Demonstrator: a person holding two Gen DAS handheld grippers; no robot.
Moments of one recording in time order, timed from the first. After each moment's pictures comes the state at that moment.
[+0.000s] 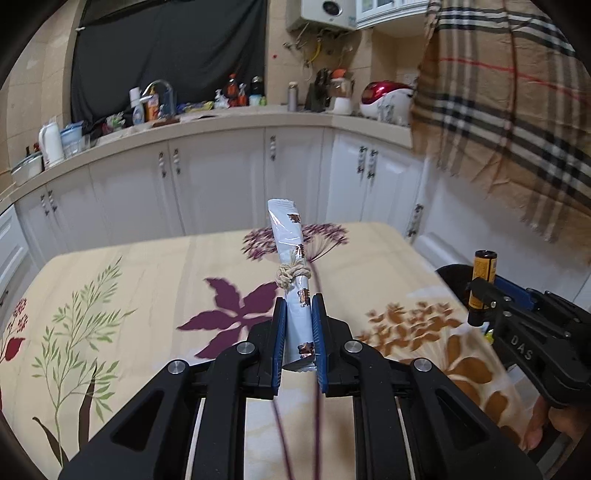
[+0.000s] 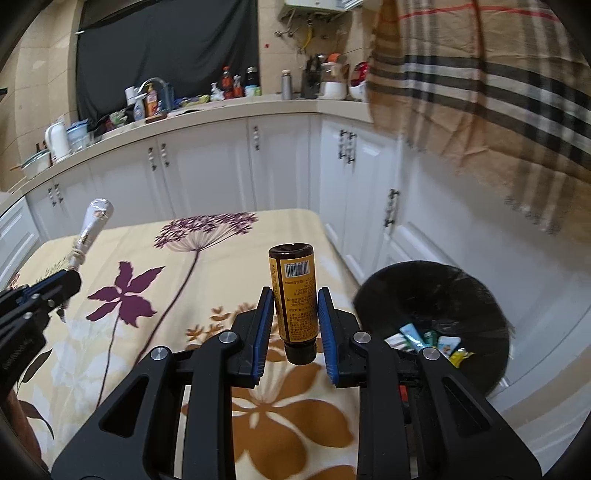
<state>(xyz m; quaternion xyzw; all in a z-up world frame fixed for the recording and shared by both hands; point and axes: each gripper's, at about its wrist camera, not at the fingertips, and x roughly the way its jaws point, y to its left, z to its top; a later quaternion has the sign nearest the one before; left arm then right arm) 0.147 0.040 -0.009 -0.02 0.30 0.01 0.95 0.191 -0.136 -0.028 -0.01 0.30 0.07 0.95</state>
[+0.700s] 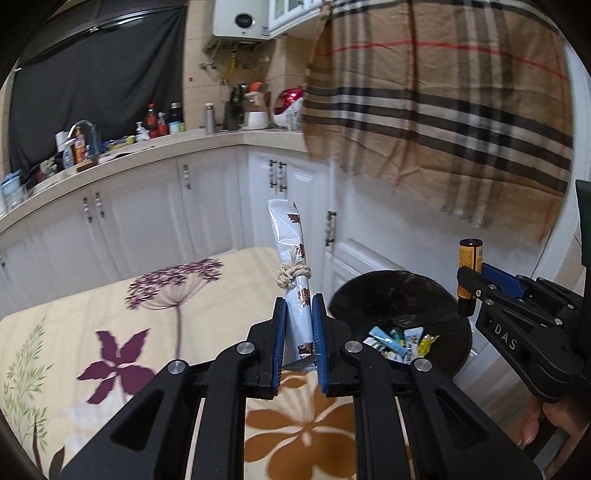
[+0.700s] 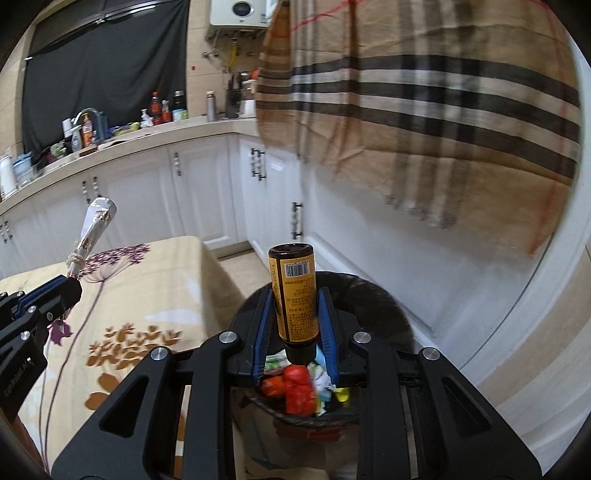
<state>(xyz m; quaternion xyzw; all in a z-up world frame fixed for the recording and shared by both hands) 0.174 -0.084 0.000 0.03 0.27 -0.12 0.96 0.187 -0.251 -0.013 0.01 0.27 -0.05 0.96</state>
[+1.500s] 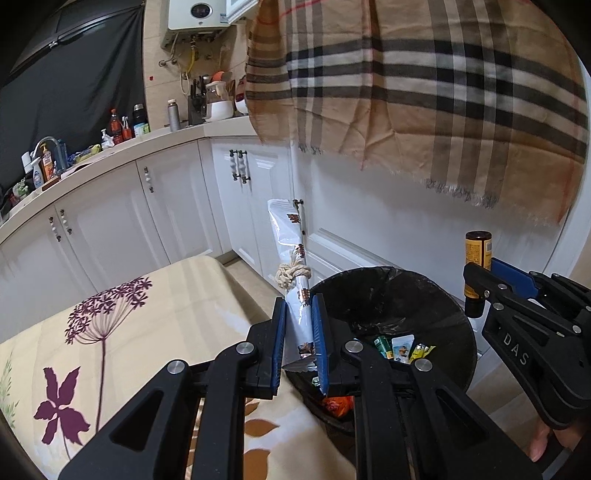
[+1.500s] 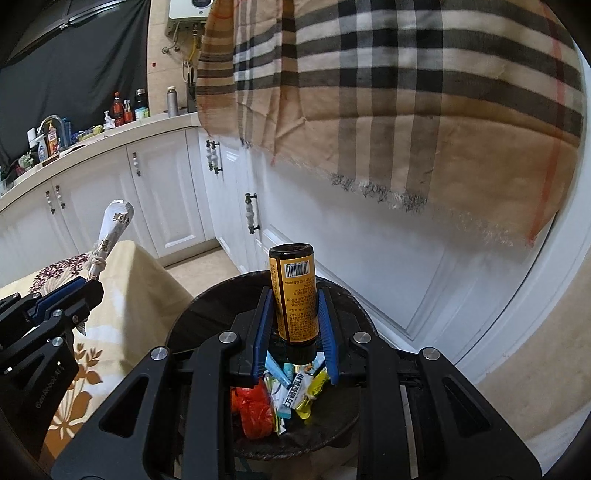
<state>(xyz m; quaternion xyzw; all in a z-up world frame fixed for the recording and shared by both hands) 0.235 -0.165 -0.032 0.07 0.29 -0.14 0.94 0.227 -0.310 -0.043 0.03 0.29 -0.10 0.95</state>
